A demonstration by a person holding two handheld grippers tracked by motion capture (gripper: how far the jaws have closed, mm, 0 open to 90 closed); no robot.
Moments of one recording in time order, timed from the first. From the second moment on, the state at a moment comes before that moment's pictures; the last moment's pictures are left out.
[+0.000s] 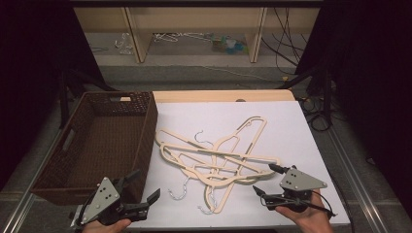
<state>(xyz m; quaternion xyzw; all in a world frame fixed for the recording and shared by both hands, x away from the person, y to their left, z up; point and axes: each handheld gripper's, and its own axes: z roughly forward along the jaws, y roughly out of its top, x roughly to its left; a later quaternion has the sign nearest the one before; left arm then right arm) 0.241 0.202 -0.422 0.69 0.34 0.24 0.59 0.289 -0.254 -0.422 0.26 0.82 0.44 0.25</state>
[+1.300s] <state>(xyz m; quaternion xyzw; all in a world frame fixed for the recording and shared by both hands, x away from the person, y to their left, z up) 0.242 0.201 -0.423 0.69 0.33 0.24 0.60 0.372 -0.203 -0.462 0.18 0.94 0.27 0.09</state>
